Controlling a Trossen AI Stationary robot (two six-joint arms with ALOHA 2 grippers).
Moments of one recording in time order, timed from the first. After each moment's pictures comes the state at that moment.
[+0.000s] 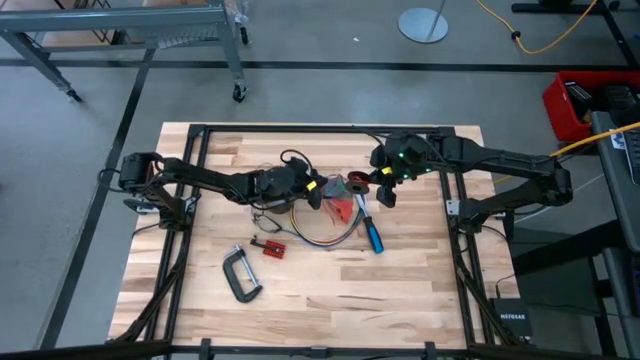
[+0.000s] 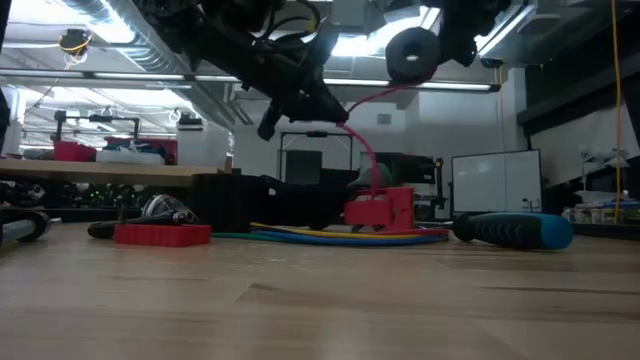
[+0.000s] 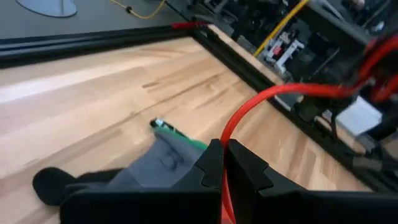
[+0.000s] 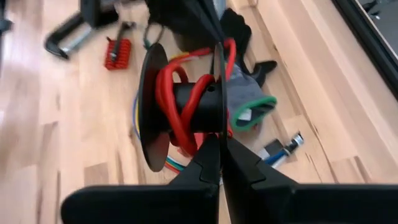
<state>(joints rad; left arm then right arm) 0.09 1.62 0.88 0.39 -0.34 -0.63 -0.20 1.23 1.20 -0.81 -0.09 0.10</state>
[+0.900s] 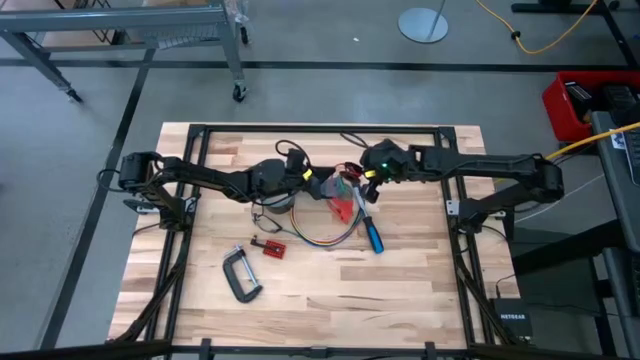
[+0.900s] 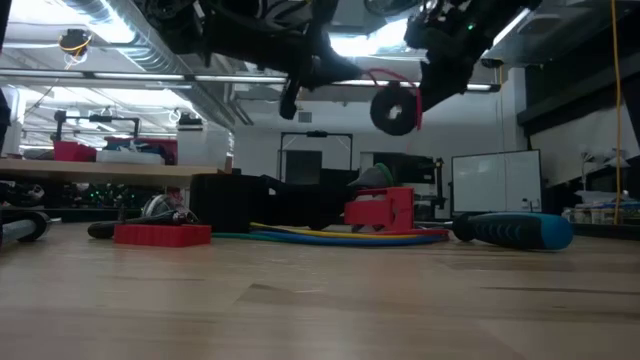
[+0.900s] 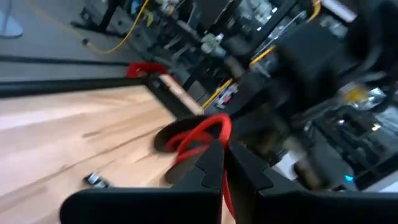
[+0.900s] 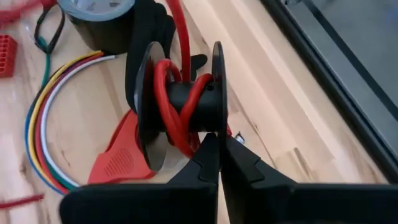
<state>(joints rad) 0.10 1.62 0.88 0.68 -0.28 -0.68 -0.20 1.32 1.05 -0.59 0.21 0.13</state>
